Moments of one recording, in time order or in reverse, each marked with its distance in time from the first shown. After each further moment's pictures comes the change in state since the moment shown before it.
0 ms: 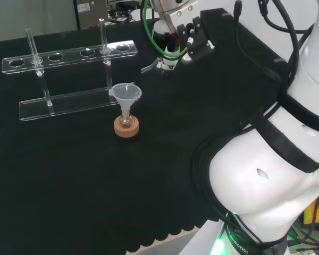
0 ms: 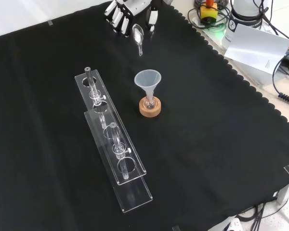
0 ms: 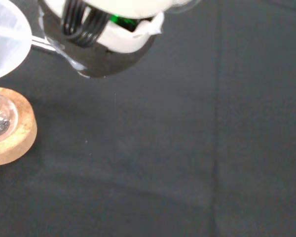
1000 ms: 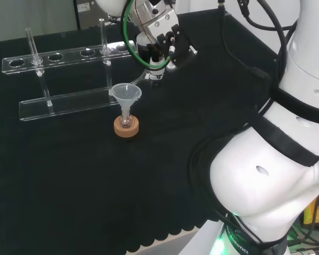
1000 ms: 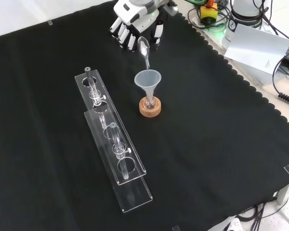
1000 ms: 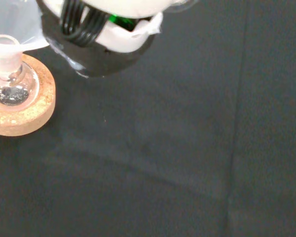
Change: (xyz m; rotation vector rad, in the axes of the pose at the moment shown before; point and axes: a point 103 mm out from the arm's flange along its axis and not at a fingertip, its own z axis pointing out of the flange) arm 0.040 0.012 0.006 0.060 -0.113 -0.037
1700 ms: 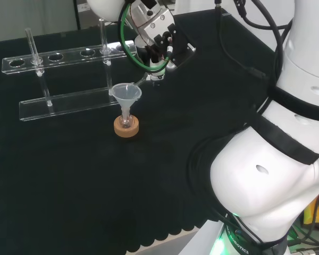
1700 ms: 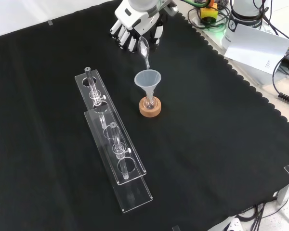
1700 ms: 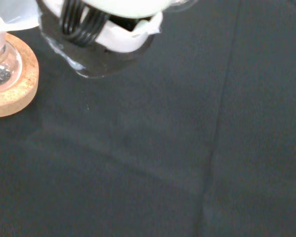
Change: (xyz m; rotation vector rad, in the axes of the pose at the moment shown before) arm 0.000 0.002 -0.002 0.025 -0.097 -0.012
